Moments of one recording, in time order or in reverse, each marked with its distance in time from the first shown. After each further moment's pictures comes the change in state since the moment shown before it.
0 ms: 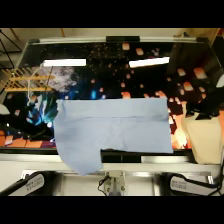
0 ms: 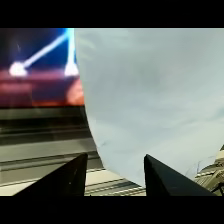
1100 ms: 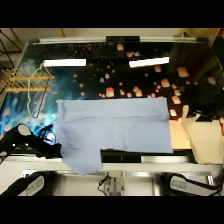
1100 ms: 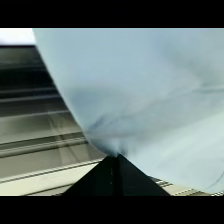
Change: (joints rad) left arm -0.185 0.109 -0.341 0.004 0.143 -0.024; right arm -0.050 0.029 -0.042 0.076 -0.004 0.000
